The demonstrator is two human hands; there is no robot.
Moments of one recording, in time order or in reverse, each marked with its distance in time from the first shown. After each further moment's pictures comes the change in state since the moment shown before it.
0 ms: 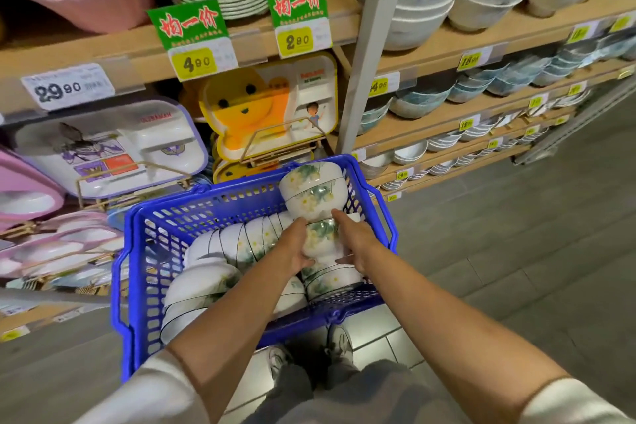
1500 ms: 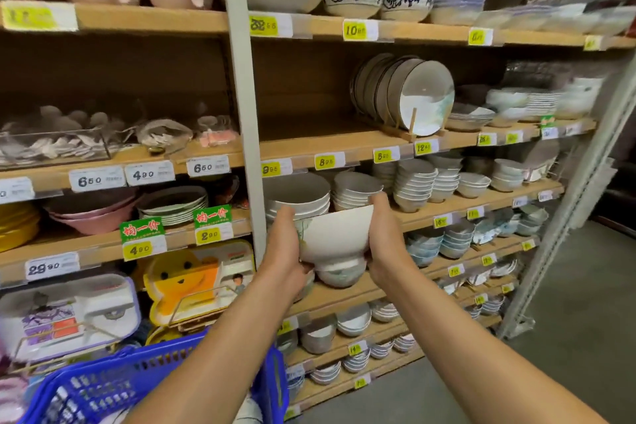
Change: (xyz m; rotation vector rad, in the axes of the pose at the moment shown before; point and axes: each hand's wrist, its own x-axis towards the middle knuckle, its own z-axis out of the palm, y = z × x) left_hand -0.273 0.100 0.254 -0.301 -0.139 0.822; right_hand -0.189 -0.204 -0.252 0.355 -0.054 -0.808
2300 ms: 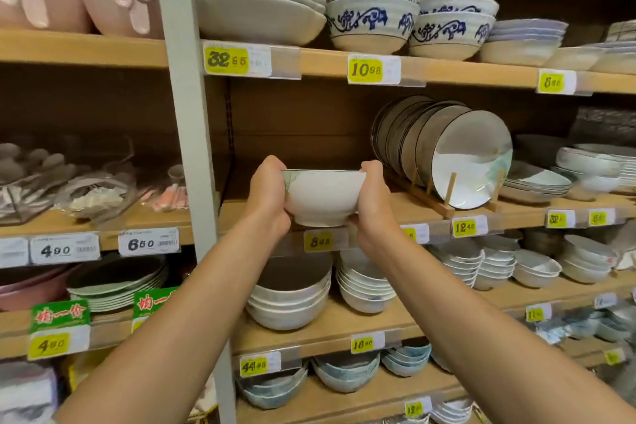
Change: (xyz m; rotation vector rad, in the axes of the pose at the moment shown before) left_hand 0.189 0.113 0.122 0.014 0.085 0.304; right_hand 0.217 -0.118 0.066 0.023 -0.210 -0.160
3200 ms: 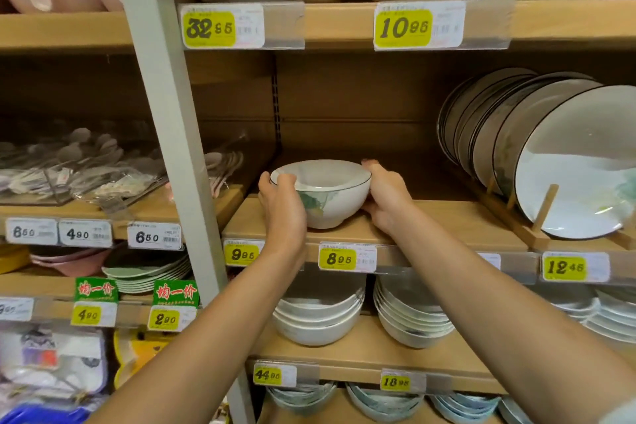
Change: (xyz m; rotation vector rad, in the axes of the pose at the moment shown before) left_hand 0.072 -0.060 0.003 0.210 0.395 0.296; right_hand 0.136 0.031 0.031 0.040 -0.266 0.186
